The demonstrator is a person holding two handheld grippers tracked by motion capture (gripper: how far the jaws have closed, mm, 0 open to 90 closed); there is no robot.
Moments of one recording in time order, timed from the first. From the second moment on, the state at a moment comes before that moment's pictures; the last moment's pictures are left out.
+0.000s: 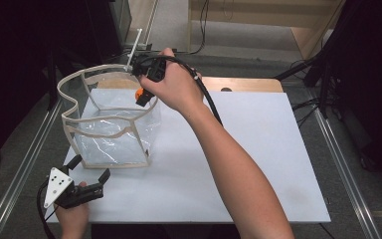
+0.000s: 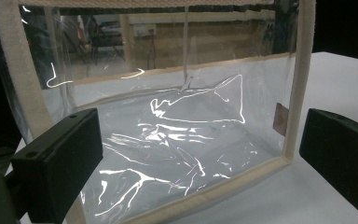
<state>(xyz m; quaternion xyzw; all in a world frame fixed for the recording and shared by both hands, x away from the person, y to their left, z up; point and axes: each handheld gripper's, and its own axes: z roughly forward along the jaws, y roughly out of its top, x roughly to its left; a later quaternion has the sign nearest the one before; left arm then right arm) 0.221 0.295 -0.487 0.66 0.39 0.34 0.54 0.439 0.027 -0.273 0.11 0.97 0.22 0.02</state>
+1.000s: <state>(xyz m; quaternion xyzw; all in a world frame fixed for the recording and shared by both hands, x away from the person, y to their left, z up) 0.221 0.294 -0.487 0.67 0.39 0.34 0.54 0.432 -0.007 -0.275 0.15 0.95 0.25 0.05</state>
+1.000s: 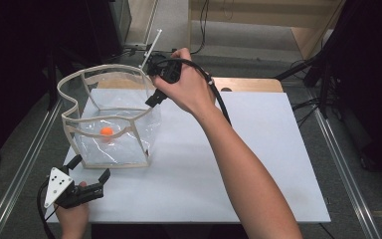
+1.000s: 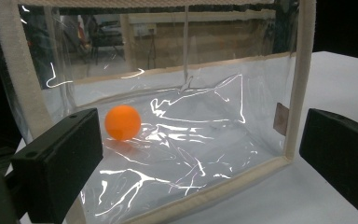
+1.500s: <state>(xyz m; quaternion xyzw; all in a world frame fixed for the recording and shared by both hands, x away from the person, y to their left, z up) 0.221 0.294 -0.487 0.67 0.39 0.34 0.54 0.425 -0.026 -0.282 0.16 0.95 0.25 0.06</state>
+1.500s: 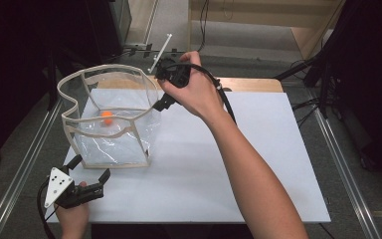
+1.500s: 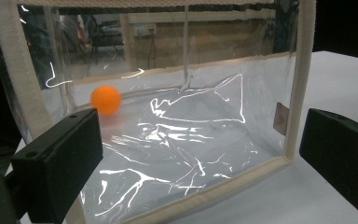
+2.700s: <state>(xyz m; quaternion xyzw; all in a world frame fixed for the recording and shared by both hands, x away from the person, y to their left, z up) 0.221 0.293 -0.487 0.67 0.39 0.34 0.54 0.407 -0.059 -0.332 0.18 0.95 0.25 0.05</state>
